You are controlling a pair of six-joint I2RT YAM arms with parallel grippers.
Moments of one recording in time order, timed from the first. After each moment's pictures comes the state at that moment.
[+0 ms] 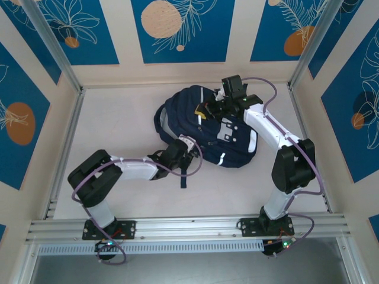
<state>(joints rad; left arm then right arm) -0.86 1.71 0.79 0.22 -0.19 -0.15 0.36 1.73 1.51 -0.58 -0.65 1.06</state>
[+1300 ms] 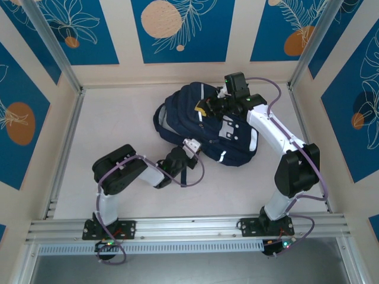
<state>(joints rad) -0.89 1.96 0.71 0.93 -0.22 0.02 0.37 1.68 1.52 -0.56 -0.67 1.19</state>
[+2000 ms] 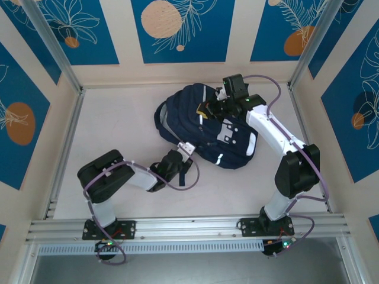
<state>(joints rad) -0.89 1.79 0.61 0.74 -0.33 0.01 0.39 1.67 1.52 -0.64 -0.57 1.02</state>
